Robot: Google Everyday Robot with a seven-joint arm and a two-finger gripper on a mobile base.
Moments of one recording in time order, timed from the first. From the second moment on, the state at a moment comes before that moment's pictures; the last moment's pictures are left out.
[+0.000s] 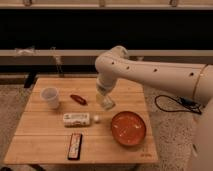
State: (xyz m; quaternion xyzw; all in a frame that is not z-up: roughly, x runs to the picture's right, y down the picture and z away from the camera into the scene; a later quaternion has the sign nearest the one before) arm -0.004 0.050 0.711 -0.28 -0.01 0.27 0.92
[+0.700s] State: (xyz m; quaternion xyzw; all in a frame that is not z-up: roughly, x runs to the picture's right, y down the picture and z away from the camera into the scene) arm 0.057 0.157 0.703 -0.31 0.06 0.38 0.87
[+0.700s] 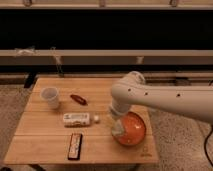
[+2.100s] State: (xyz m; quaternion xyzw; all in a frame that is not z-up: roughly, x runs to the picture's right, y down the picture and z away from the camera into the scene) arm 0.091 0.133 0.754 -0.32 0.08 0.37 0.87
